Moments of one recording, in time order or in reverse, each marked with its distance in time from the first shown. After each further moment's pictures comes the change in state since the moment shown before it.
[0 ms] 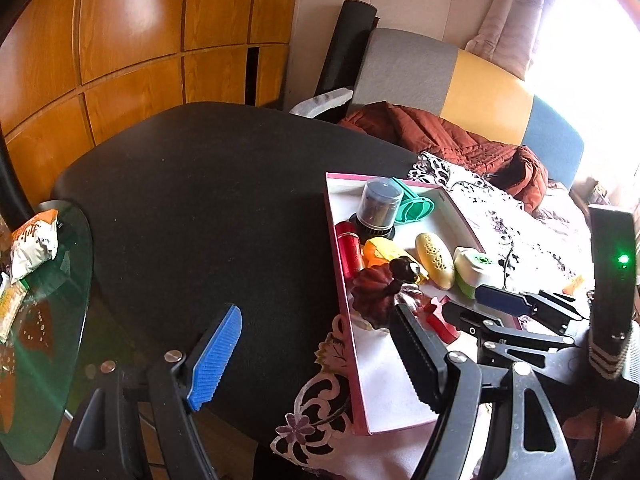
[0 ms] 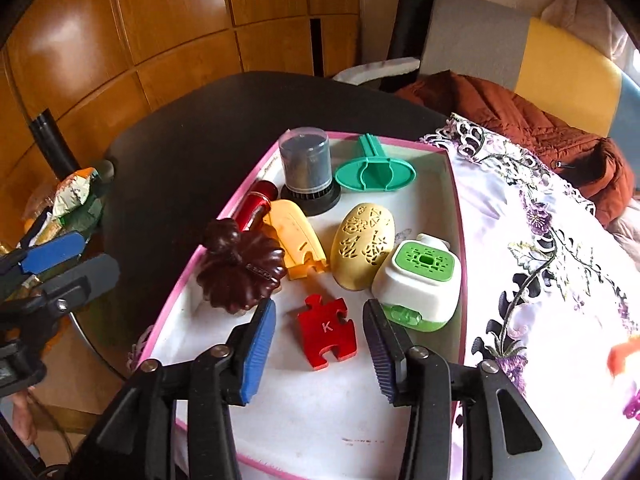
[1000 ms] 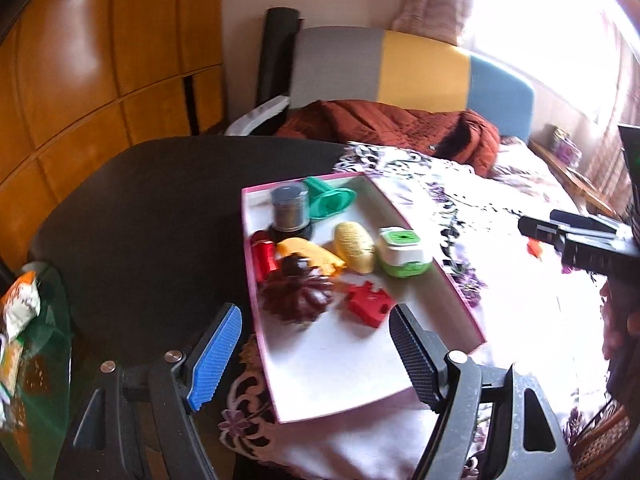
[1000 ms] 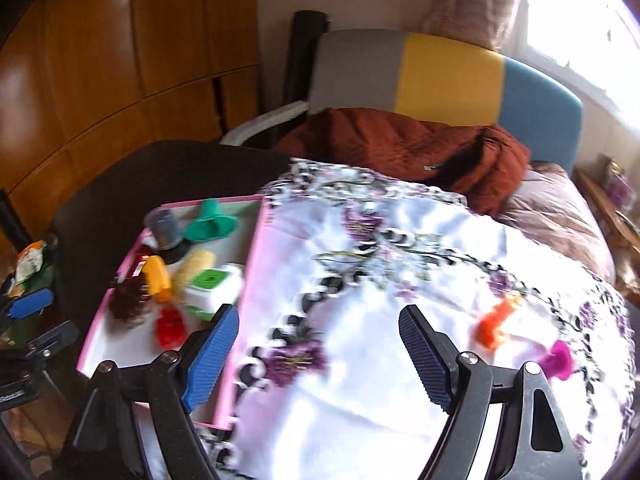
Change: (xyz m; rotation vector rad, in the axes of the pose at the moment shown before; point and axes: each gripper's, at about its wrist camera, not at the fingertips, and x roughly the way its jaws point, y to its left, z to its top) left arm -0.020 -0.081 -0.009 0.232 -0.022 -0.076; right arm -0.116 -0.124 -0.026 0.186 -0.160 -0.261
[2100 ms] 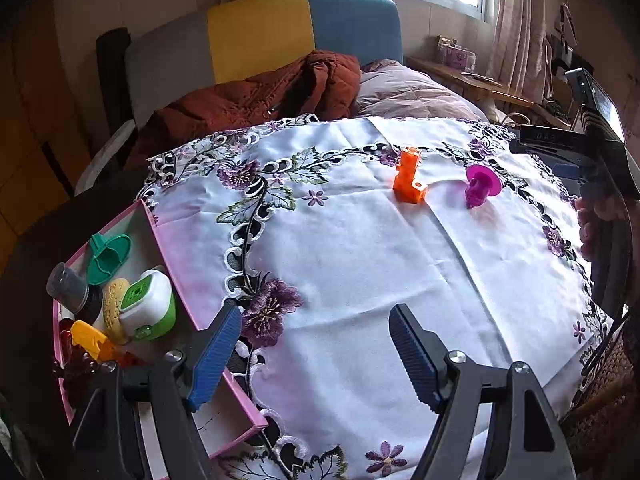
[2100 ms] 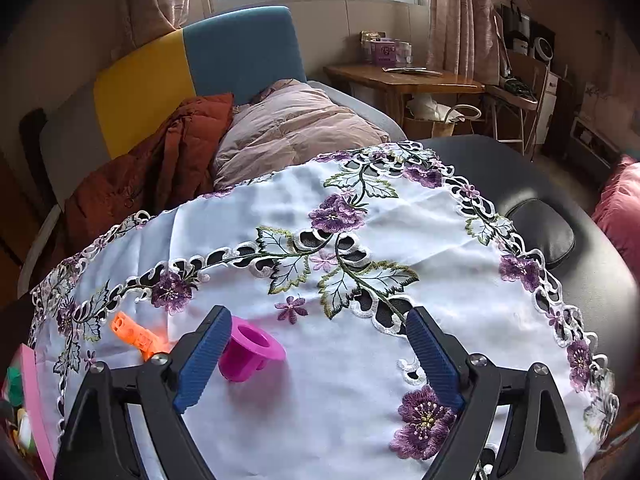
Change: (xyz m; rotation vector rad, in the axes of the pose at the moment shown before) left arm 0.061 -0.203 0.014 0.374 0.108 -0.227; right arm -0.025 -0.280 -0.076 0.699 0.026 -0.517
